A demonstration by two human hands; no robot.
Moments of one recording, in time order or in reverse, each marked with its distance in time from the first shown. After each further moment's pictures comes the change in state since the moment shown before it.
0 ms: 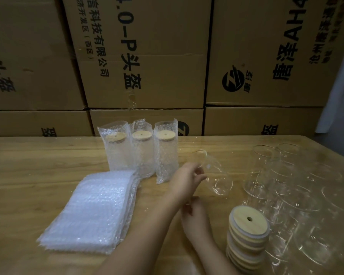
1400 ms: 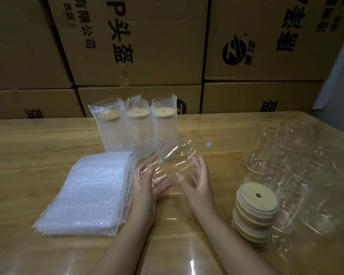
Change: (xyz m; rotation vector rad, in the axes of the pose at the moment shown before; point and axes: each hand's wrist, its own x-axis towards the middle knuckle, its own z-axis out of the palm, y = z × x) left_hand -0.087 -0.069 -0.005 -1.355 0.411 -0.594; right_hand 0.019 -0.003 -0.019 0.461 0.089 -0.140
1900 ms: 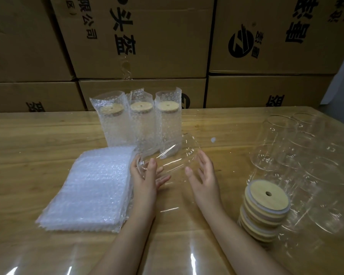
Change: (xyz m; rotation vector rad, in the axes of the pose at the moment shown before) left_hand 0.003 0.003 -0.001 0.147 0.064 0.173; right_hand 0.006 0.004 -0.002 -0.043 0.028 -0.050
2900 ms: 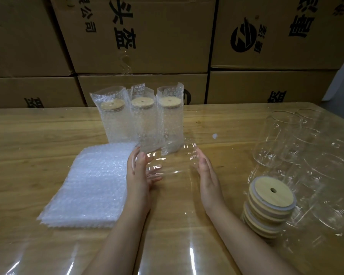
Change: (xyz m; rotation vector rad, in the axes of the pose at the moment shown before) left_hand 0.010 0.016 -0.014 0.028 -0.012 -0.072; right_hand -0.002 -0.005 -0.002 0.006 -0.081 0.082
